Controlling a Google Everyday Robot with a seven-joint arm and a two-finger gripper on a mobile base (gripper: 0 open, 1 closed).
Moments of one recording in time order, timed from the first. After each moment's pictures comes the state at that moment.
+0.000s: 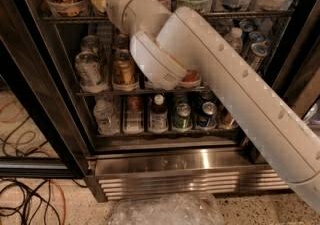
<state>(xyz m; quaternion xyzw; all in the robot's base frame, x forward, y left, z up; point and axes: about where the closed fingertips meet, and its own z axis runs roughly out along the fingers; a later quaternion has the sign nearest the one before) 0.649 0.101 1.068 -0.19 0.62 0.20 0.74</state>
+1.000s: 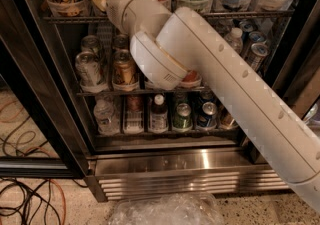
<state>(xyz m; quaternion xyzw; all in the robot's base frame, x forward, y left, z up) 0.649 0.101 1.068 -0.19 0.62 0.20 0.74</state>
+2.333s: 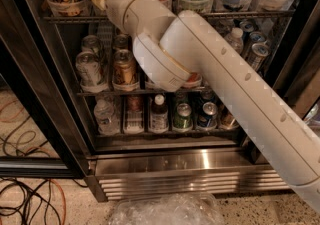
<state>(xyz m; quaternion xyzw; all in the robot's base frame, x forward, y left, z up) 0.638 0.104 1.085 -0.23 0.57 0.19 0.76</state>
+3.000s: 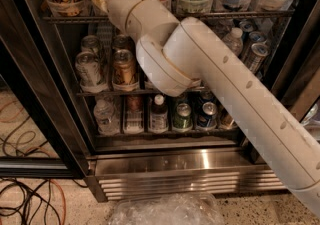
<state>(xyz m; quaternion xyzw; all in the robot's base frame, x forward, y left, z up) 0.626 0.102 1.094 -0.26 0.53 0.17 0.79</state>
